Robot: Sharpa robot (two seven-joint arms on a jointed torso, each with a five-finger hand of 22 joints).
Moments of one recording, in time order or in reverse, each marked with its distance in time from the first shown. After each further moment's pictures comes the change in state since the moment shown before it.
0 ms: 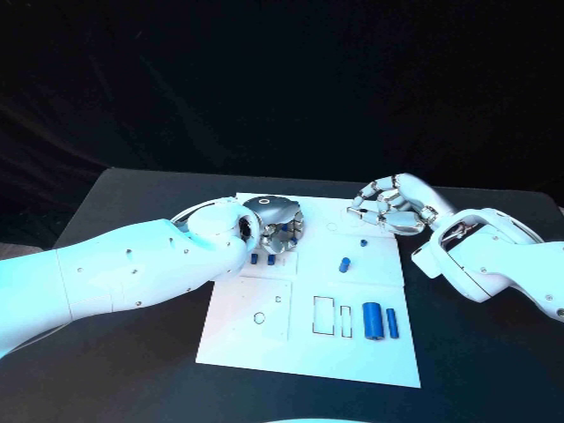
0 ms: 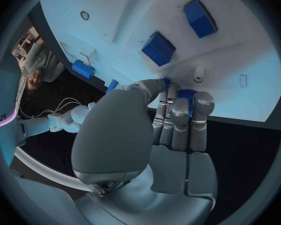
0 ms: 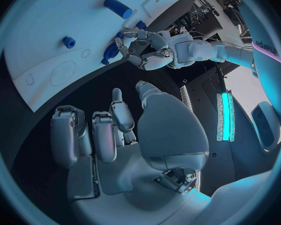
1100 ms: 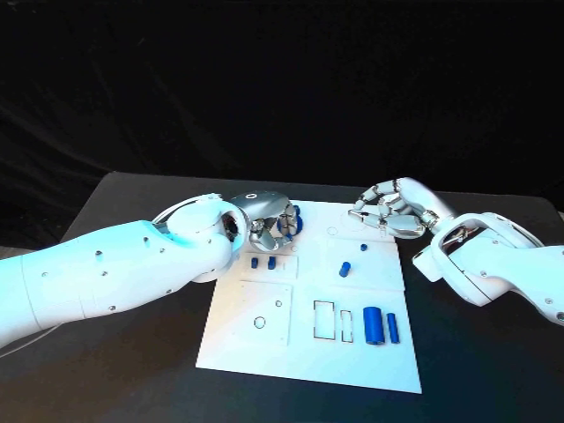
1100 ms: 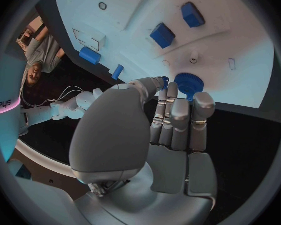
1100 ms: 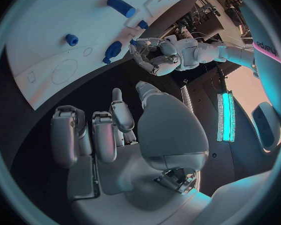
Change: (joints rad) left arm 0.002 -0.096 0.051 0.104 0.049 -0.028 0.006; left_hand -0.041 -0.022 0.006 -0.018 0.000 0.046 0.008 -0.025 -0.014 0.062 0.005 -0.046 -0.026 0.020 0.002 0.026 0.008 0.000 0.009 0.002 0.020 0.033; right arm -0.002 -0.001 0.000 -0.009 0.000 -0.004 0.001; right_hand -0.005 0.005 0.000 0.000 0.000 0.000 0.000 0.000 0.001 0.000 0.000 0.000 0.003 0.000 0.000 0.000 0.000 0.000 0.000 0.000 0.000 0.001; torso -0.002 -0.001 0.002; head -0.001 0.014
